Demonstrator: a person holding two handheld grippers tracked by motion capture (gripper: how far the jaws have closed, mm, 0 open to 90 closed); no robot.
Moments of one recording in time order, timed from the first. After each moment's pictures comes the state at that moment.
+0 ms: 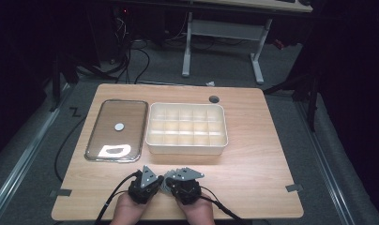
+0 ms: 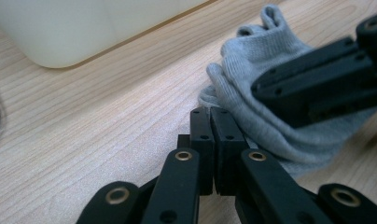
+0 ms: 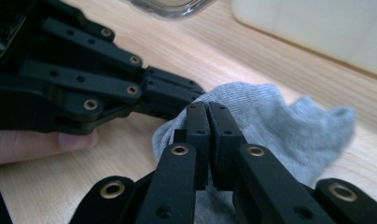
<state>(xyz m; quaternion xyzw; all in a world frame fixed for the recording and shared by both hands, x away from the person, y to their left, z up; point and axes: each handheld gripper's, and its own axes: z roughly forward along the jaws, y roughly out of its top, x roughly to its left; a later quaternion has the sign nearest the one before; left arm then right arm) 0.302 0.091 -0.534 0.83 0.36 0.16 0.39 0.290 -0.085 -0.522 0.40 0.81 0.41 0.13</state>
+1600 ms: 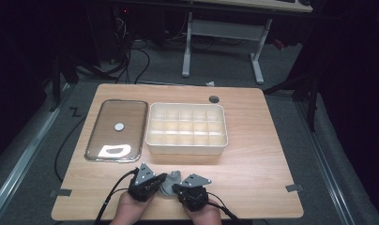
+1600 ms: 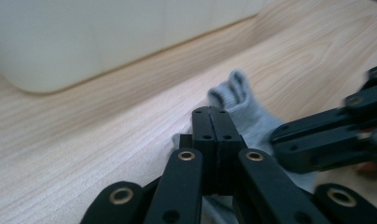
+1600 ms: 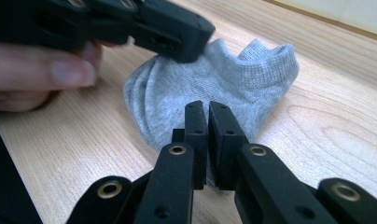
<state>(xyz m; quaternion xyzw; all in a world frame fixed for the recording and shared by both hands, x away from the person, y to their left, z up) 0.302 0.094 -0.521 0.80 0.35 0.13 0.47 0.275 -0.106 -0.529 0.40 0.82 0.40 0.12</state>
